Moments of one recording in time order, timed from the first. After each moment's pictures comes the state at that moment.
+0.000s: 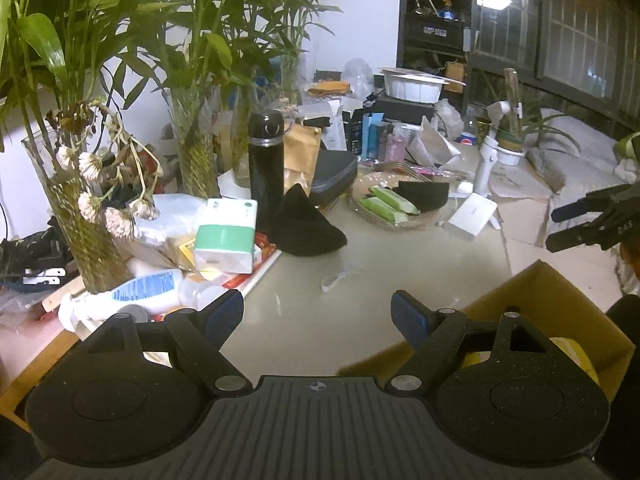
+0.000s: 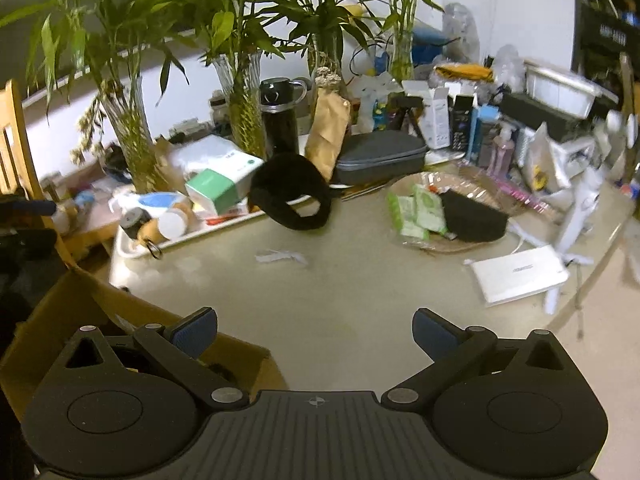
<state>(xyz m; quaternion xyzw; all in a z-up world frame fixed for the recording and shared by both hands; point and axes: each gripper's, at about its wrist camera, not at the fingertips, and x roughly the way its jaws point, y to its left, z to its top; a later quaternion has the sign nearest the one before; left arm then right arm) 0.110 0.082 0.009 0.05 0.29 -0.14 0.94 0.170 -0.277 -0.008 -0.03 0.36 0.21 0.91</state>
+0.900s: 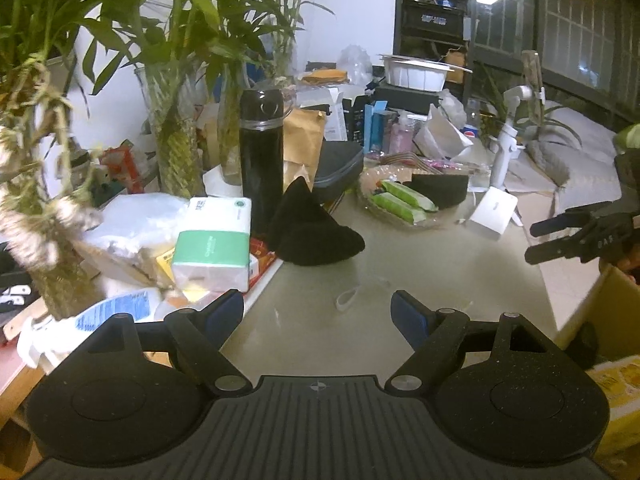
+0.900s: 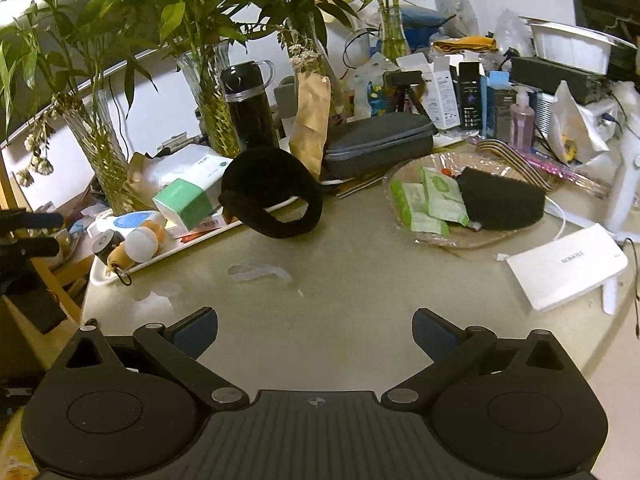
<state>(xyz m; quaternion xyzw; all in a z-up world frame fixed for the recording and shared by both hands) 0.191 0.082 -0.040 0.06 0.29 -0.17 0.94 0.256 -0.286 -0.089 0.03 0.35 0.24 0.91</state>
